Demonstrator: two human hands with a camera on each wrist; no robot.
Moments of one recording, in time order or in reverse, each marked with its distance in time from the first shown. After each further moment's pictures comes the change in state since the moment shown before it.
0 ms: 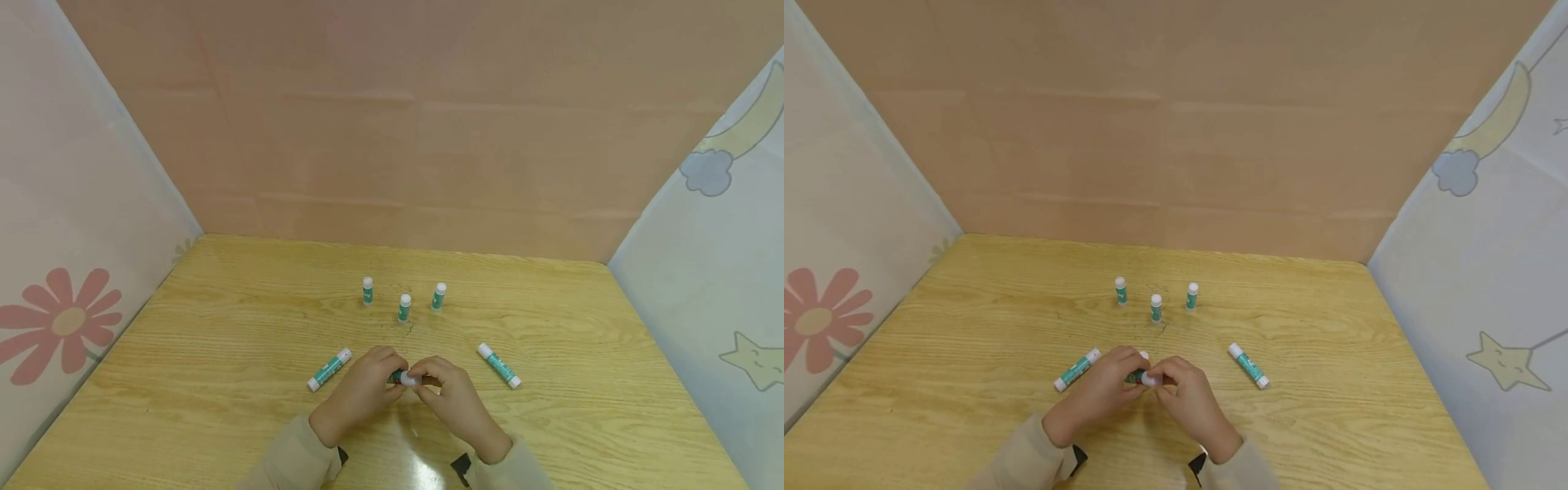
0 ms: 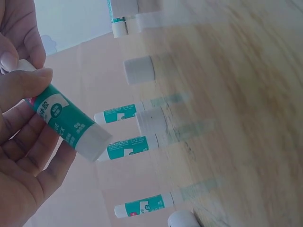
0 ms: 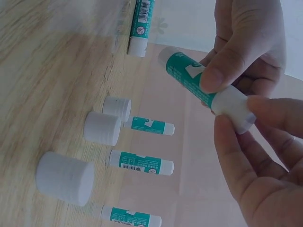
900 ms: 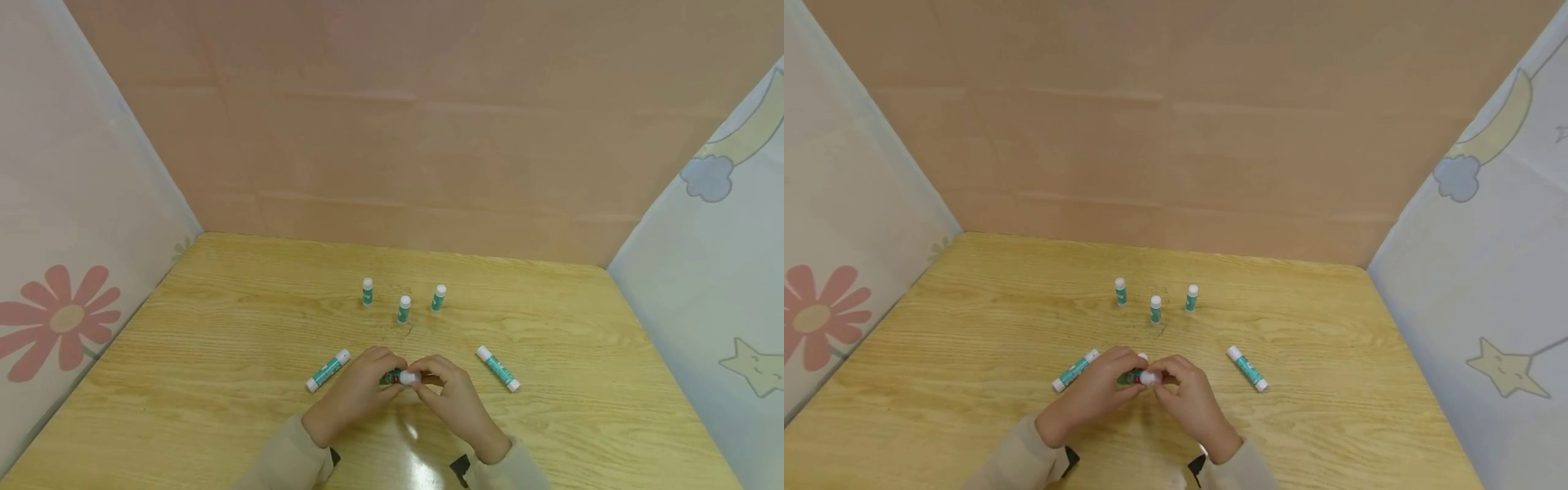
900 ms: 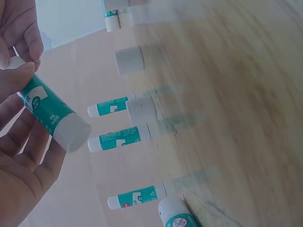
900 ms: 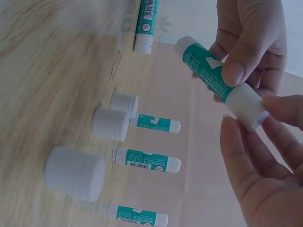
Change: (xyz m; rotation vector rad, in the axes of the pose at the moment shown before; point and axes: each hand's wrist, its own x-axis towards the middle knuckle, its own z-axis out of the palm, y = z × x) left_hand -0.004 -0.006 0.001 -0.104 0.019 -0.042; right_hand 0.001 0.004 -0.001 0.022 0.023 -0.034
